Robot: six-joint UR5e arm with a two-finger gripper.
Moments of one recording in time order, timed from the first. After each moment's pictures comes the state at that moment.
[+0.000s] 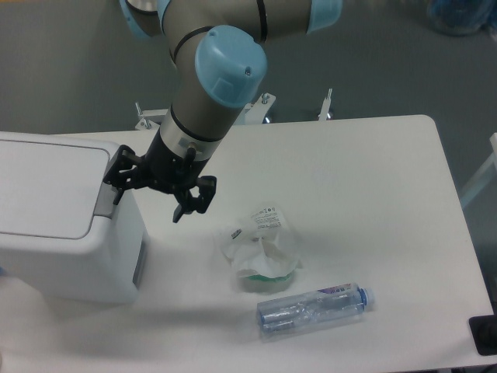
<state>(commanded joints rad) 2.31 -1.82 -1.38 -1.49 1.06 0.39</state>
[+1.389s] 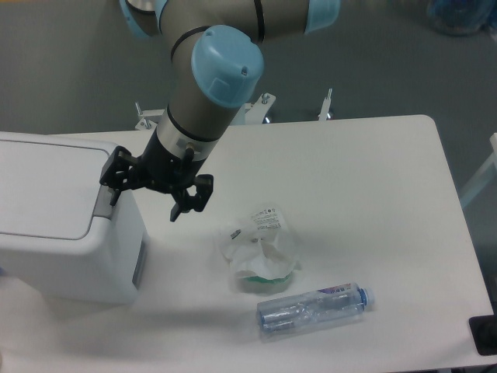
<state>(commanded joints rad) 2.31 -1.83 -1.37 -1.48 1.06 0.34</state>
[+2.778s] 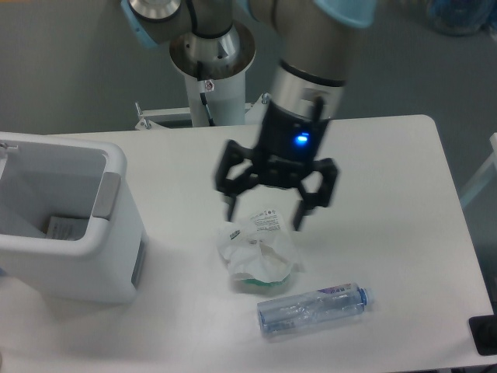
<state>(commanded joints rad) 2.57 -1.88 -1.29 -1.19 1.28 0.46</state>
